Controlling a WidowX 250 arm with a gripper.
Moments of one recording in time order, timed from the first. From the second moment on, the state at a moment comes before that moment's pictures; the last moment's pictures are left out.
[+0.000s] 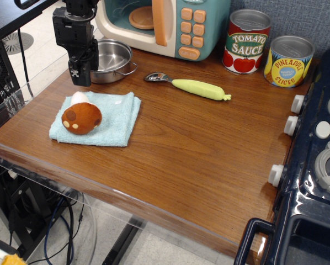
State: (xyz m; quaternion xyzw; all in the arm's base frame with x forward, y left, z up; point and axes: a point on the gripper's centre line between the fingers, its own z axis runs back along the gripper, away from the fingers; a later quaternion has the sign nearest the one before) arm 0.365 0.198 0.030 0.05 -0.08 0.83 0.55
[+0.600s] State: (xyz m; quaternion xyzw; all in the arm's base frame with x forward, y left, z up) arm 0.367 0.197 0.027 0.05 -0.10 0.83 0.55
